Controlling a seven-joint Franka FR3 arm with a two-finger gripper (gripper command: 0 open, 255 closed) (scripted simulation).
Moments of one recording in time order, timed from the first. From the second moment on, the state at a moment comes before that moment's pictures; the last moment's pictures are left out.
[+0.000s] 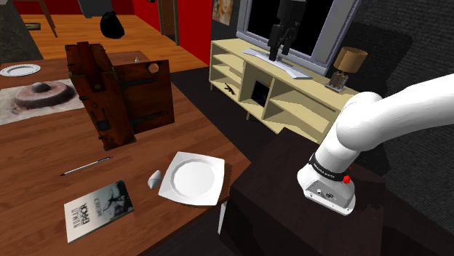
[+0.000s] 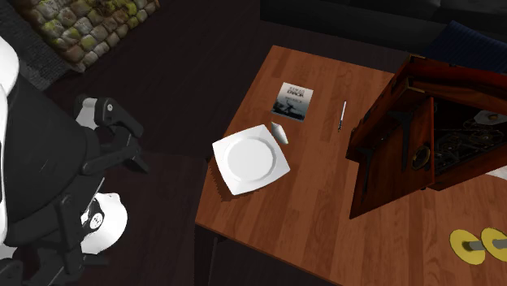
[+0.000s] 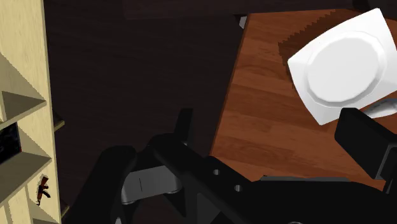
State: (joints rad) arm 0.01 -0.77 -0.02 -2.38 -0.03 1.59 0.02
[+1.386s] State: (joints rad) arm 0.09 -0.50 0.32 -2.61 0.20 2.15 0.51
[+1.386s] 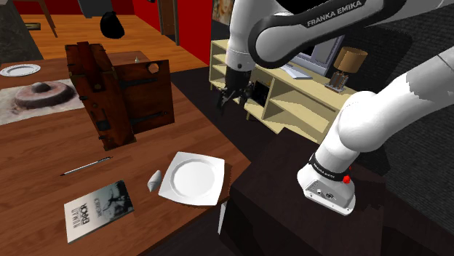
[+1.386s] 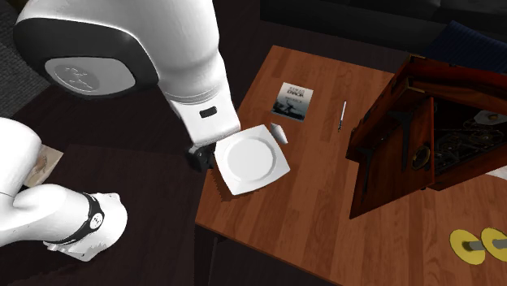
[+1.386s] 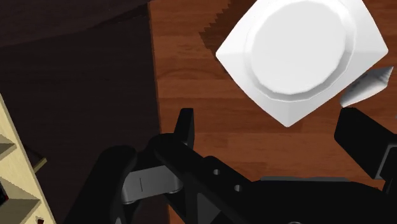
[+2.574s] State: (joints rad) arm 0.13 0.27 0.49 -2.31 -0.23 2.61 1.24
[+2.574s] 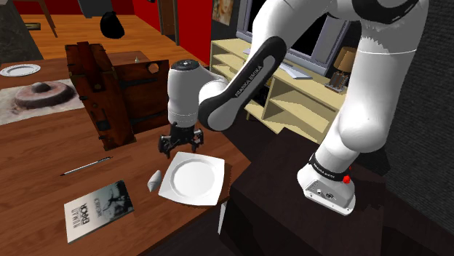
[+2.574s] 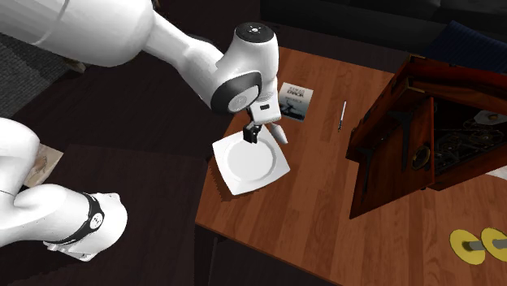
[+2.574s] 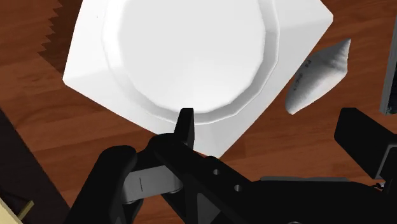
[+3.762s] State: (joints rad) arm 0.39 0.75 0.29 -1.88 -0.44 2.68 1.54
